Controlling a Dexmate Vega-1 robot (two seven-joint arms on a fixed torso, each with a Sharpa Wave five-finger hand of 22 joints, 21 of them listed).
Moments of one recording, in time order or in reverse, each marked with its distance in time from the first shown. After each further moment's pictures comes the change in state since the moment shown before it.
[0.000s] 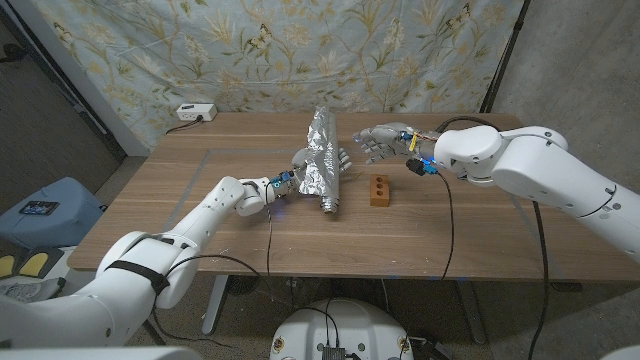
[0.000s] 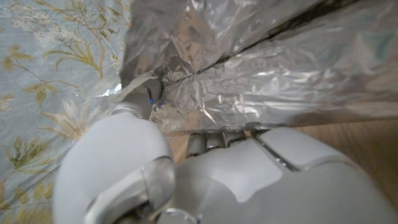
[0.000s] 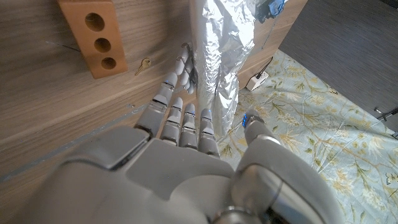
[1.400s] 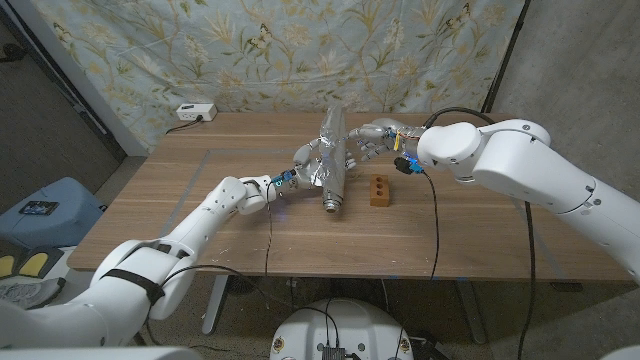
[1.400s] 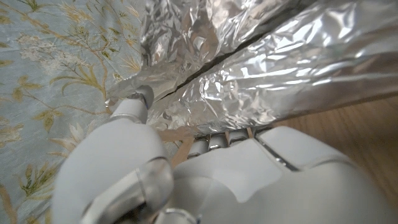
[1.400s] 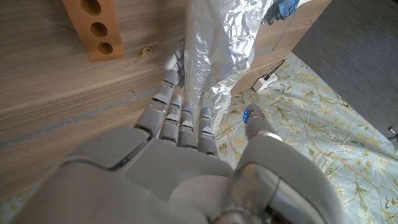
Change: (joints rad) left arm 0.033 0.019 0.026 -0.091 -0.002 -0.056 -0.015; left_hand -0.072 -0.028 -0.067 0.017 -0.102 -0.268 0.018 -0.122 -0.081 -0.152 0.056 -0.150 -0.055 -0.175 0.103 -0.020 -0.042 -0.081 0.008 -0.036 0.003; right arm 0.098 0.073 -0.102 -0.083 -0.092 -0.203 -0.073; right_hand 0.061 -0.009 0.003 -0.033 0.000 0.007 0.010 0.004 -0.002 0.016 0.041 0.004 0.000 0.030 0.027 0.000 -0.009 0.024 -0.004 0.000 0.000
